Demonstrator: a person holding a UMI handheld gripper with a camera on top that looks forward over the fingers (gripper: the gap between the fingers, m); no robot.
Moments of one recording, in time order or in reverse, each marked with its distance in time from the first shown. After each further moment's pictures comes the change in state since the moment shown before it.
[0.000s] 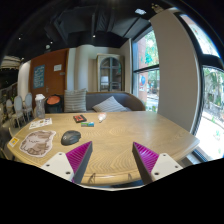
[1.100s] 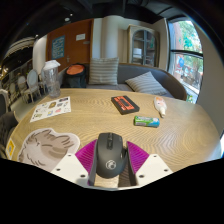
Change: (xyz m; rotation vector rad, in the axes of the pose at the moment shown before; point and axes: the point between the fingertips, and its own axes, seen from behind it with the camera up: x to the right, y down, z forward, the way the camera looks) arm -0.249 0.034 0.238 -0.314 -0.238 -0.136
